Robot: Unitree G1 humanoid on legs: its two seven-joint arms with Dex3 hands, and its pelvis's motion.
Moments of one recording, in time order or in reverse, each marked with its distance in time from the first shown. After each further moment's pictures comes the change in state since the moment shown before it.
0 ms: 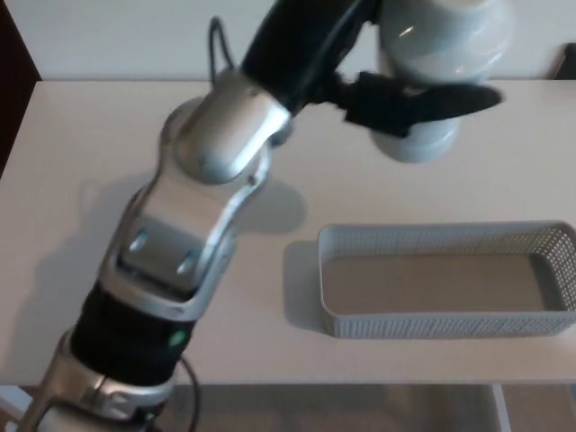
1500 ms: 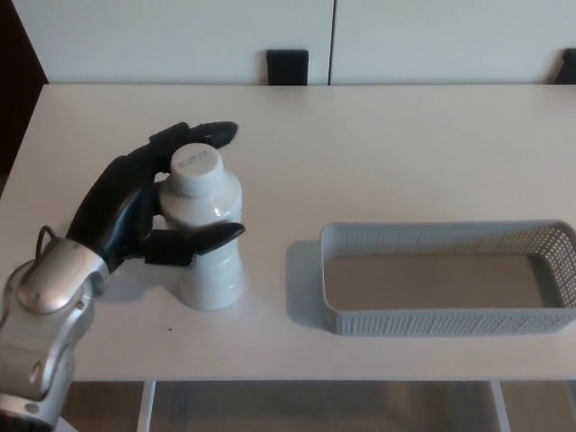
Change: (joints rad) left_arm 0.459 0.344 0.165 0.295 -0.130 -0.244 -0.082; right_arm 0.054 -0.008 -0.079 0.161 0.076 -0.085 0.011
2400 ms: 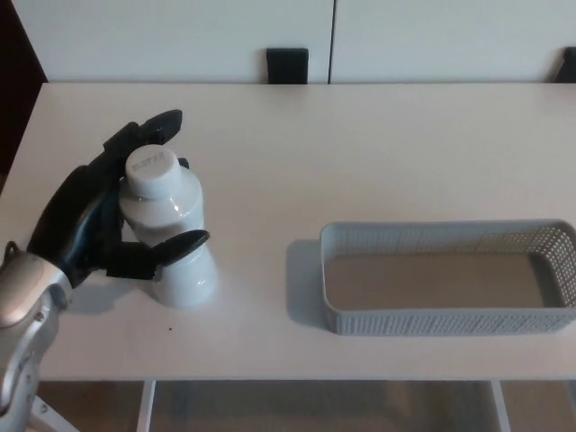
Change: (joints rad) left_arm 0.077 0.059 0.072 -0.044 -0.109 0.024 -0.053; right_arm 0.050 -0.015 0.001 -0.042 0.027 0.009 0.005
